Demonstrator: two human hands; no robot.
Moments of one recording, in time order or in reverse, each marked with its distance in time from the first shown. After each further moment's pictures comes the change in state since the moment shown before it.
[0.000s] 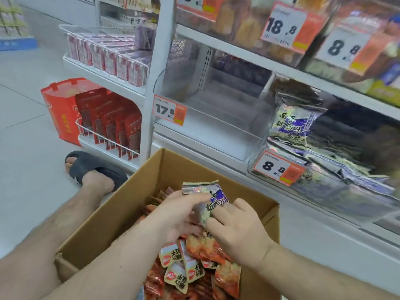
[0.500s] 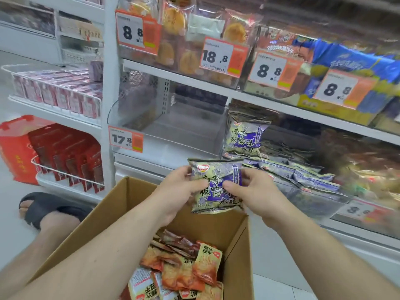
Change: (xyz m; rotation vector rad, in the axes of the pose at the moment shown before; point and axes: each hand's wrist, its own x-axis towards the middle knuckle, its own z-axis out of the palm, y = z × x) left_hand 0.010 0.076 0.078 0.210 -0.120 0.393; right_hand 0.004 0.114 -0.064 1.081 -0.075 1.322
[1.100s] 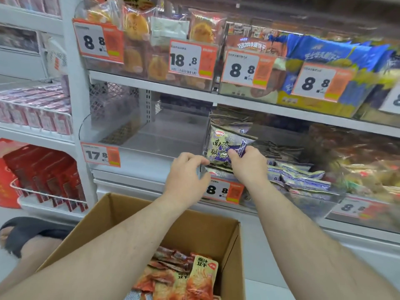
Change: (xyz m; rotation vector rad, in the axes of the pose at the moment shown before) left_hand 0.081 -0.005 0.044 0.900 0.295 0.543; right_hand 0.103 0.011 -0.036 -0.387 0.510 0.081
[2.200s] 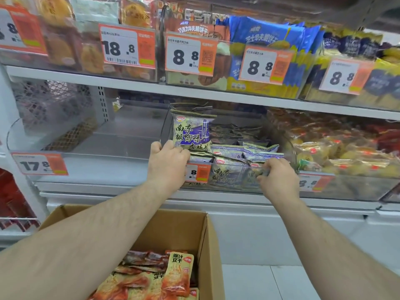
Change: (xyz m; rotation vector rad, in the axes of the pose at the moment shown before) left_hand 0.038 0.024 0.054 0.814 -0.069 0.353; right_hand -0.005 0.143 -0.084 -0.350 0.183 0.025
